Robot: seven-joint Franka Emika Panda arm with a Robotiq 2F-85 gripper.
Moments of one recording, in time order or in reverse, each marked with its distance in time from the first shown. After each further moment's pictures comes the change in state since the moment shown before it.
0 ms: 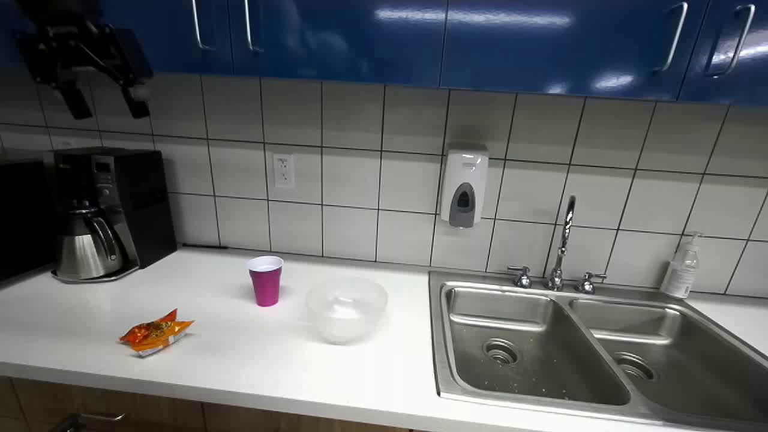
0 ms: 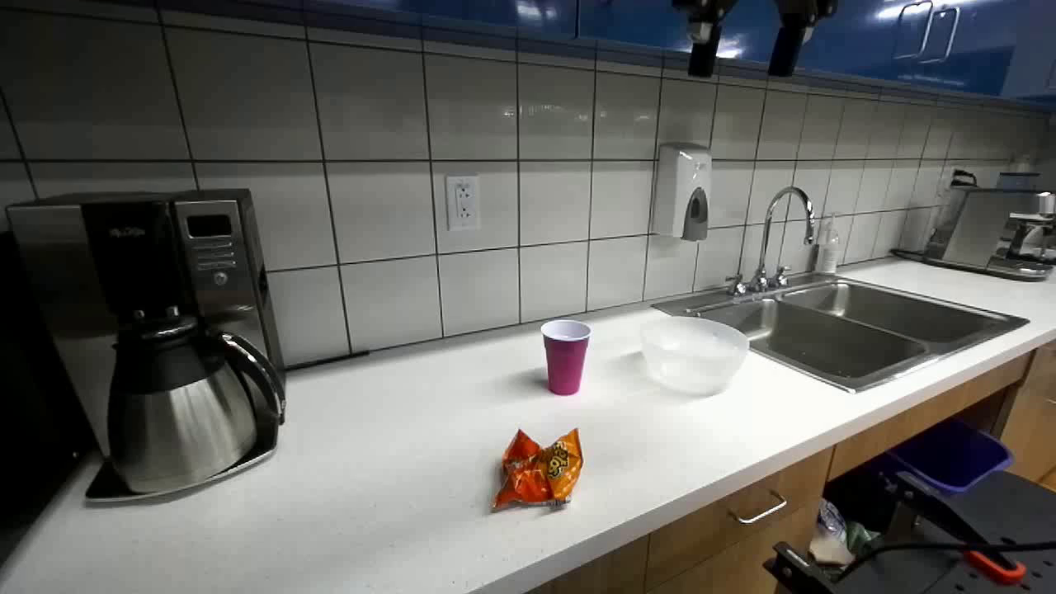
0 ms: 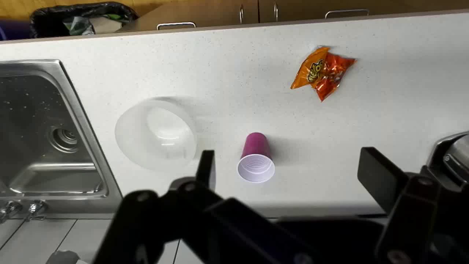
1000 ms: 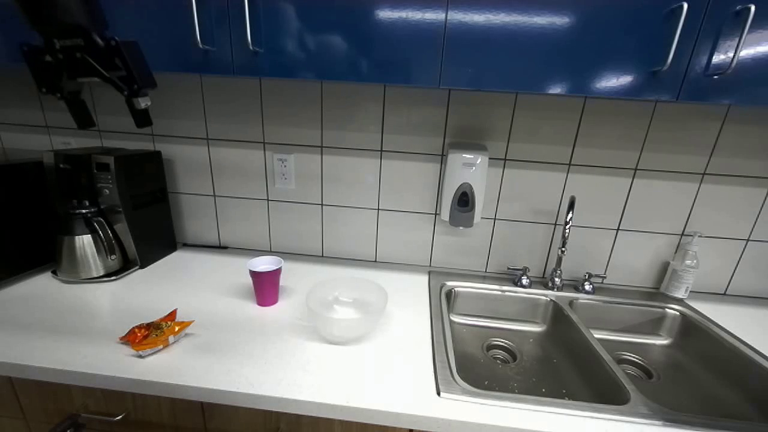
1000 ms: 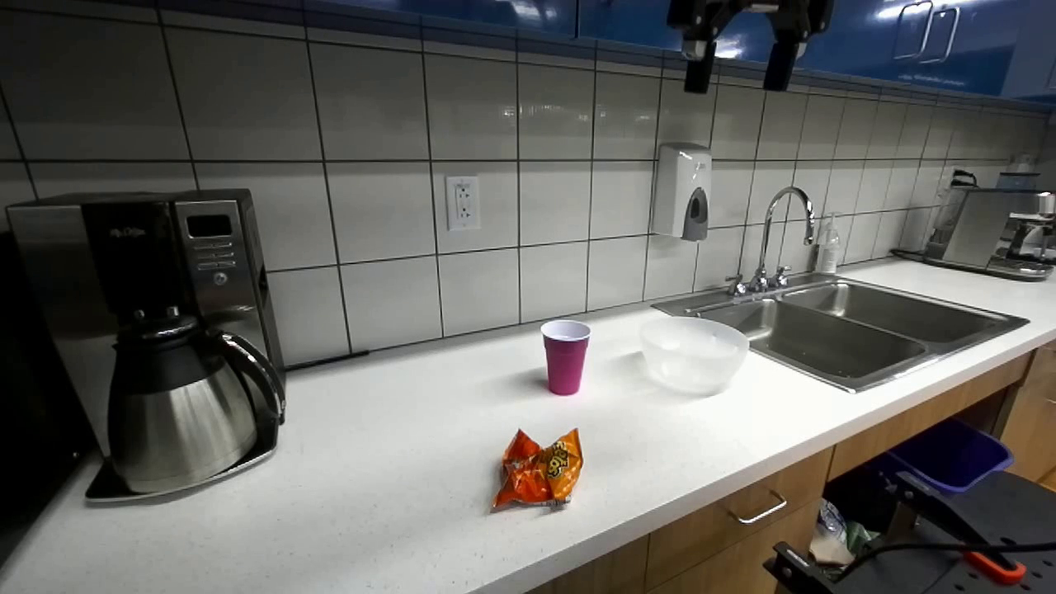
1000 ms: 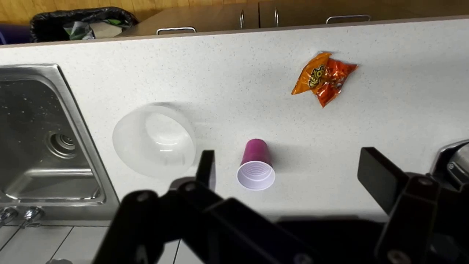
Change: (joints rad) arm 0.000 0.027 0.002 -0.010 0.000 0.014 0.000
